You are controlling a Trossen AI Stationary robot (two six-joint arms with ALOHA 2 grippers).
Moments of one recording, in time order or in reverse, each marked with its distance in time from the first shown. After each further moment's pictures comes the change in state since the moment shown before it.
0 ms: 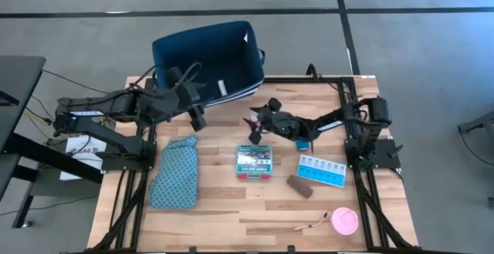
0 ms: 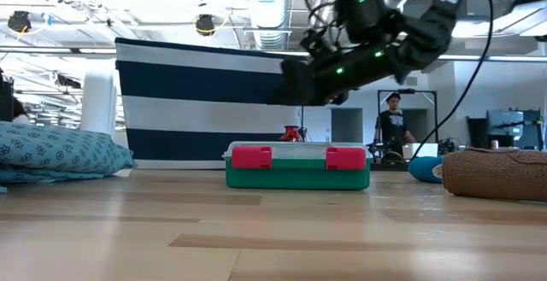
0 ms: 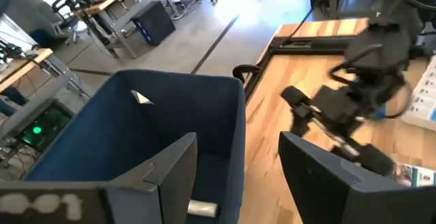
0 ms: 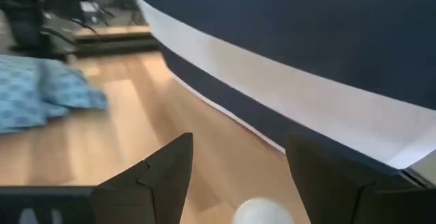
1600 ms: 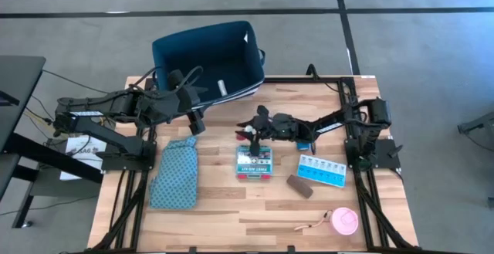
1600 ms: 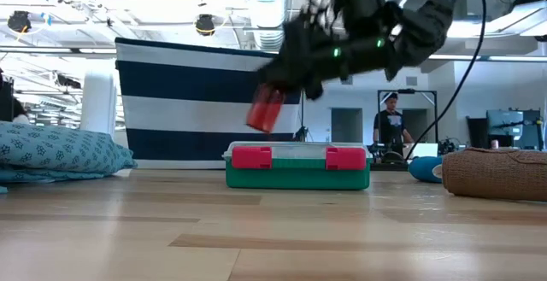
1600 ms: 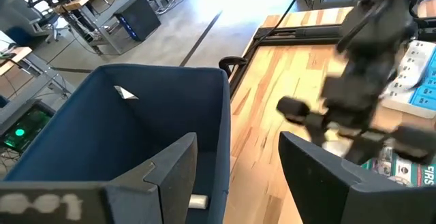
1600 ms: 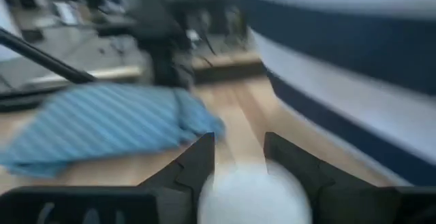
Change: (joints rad) left arm -0.006 -0.002 -0.001 -0.042 0.051 -0.009; right arm 0.054 -0.018 0.027 0.086 -0.329 0.069
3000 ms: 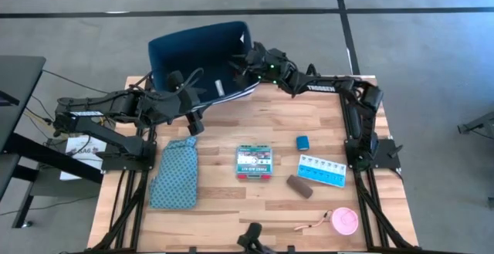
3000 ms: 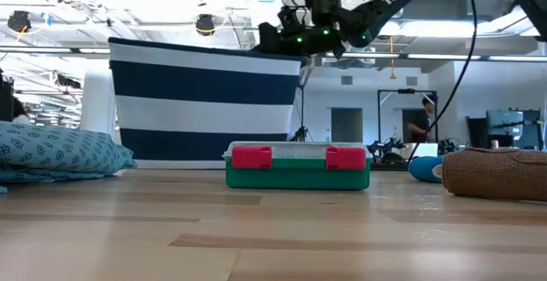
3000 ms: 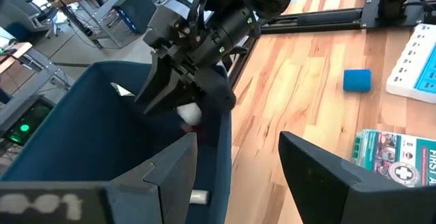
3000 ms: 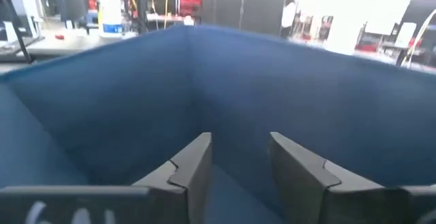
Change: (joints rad) left arm 0.000 0.000 0.000 -0.045 -0.004 -0.007; right arm -0.438 0.143 0.564 -0.360 -0.147 -0.160
